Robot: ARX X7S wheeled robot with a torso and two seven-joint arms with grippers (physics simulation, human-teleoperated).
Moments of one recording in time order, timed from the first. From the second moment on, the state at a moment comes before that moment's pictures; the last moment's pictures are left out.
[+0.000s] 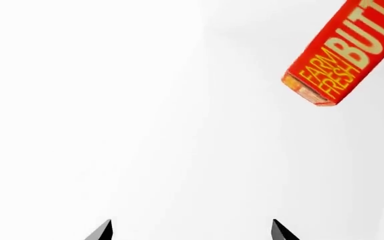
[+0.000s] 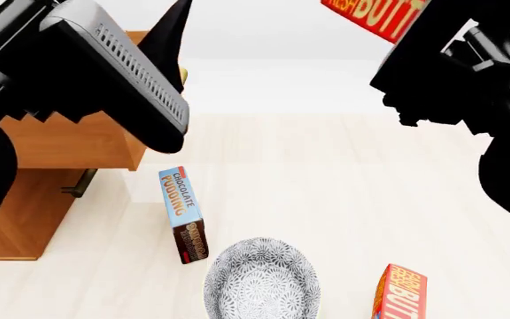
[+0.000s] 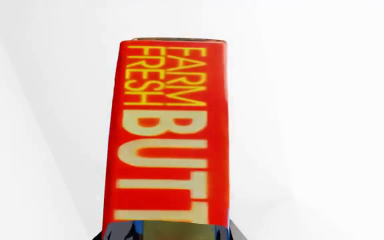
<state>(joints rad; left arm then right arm) -1.29 -0.83 0.73 0.59 -0.01 -0.56 0.15 1.98 0.96 -1.65 -0.56 0.62 0.98 0.48</state>
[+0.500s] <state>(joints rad) -1.30 -0.82 0.84 0.53 0.07 -0.45 0.19 2.04 0.98 -1.81 -0.62 0.48 0.99 0.34</state>
